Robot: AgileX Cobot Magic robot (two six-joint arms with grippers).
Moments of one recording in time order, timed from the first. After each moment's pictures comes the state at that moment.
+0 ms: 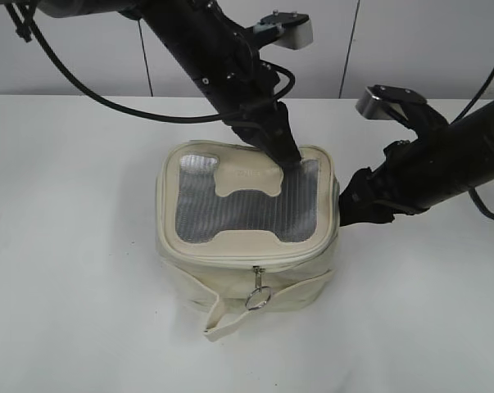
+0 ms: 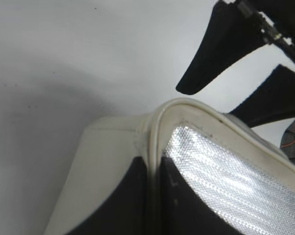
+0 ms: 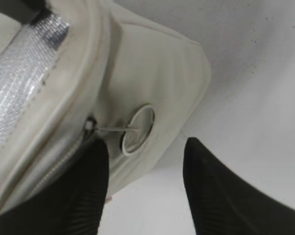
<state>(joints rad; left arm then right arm) -0.61 2.15 -1.86 -0.61 1.18 0.78 0.27 1.70 -0.88 0.95 0.58 -0.98</state>
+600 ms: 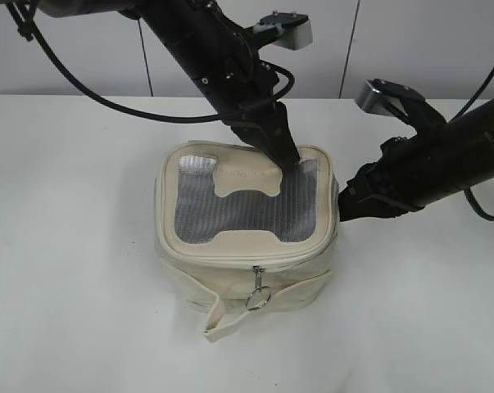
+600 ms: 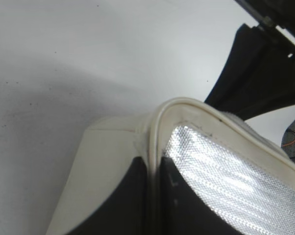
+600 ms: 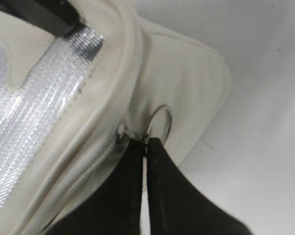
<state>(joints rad) -0.61 2.15 -1.86 -0.60 1.18 0.78 0.27 1.70 -0.88 1.03 0.61 -1.02</state>
